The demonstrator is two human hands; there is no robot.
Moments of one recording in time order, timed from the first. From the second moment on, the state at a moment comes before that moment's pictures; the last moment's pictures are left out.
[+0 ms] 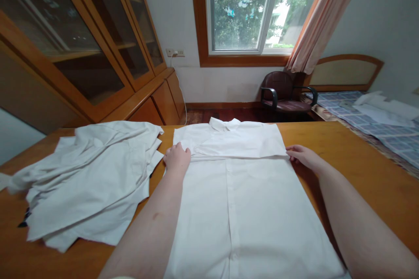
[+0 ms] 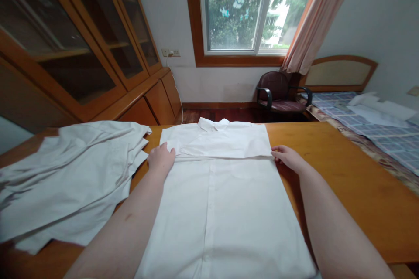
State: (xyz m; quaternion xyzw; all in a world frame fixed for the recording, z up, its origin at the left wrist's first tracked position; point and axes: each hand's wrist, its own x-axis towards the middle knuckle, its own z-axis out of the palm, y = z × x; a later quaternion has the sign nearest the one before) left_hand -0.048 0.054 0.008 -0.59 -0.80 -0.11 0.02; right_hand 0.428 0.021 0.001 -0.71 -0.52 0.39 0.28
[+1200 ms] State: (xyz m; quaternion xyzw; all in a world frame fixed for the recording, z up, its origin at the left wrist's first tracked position) left_hand -0.071 0.068 -0.005 -0.58 -0.77 -0.25 -0.07; right_hand 0.412 0.024 0.003 -0.78 -0.58 0.16 0.14
